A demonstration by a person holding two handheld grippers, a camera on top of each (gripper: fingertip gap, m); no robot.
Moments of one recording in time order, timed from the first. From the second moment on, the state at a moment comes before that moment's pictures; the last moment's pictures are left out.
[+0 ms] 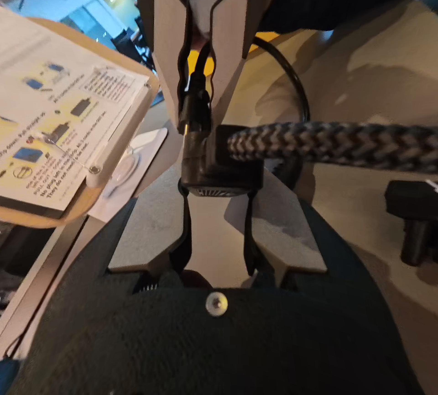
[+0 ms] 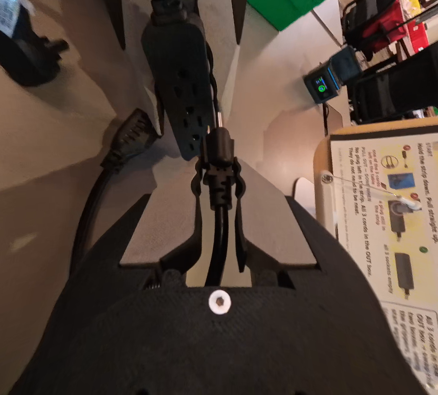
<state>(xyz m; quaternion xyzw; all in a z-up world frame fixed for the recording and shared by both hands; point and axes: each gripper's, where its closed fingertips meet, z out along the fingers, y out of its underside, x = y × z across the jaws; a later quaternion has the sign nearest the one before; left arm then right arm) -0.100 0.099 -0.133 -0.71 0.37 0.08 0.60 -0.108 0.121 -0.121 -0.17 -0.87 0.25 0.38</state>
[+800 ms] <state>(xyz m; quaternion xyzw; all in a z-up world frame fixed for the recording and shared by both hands) -0.060 0.040 -0.068 -0.53 0.41 -0.15 0.72 -0.078 0.102 -0.046 -0.15 -0.80 0.44 0.38</state>
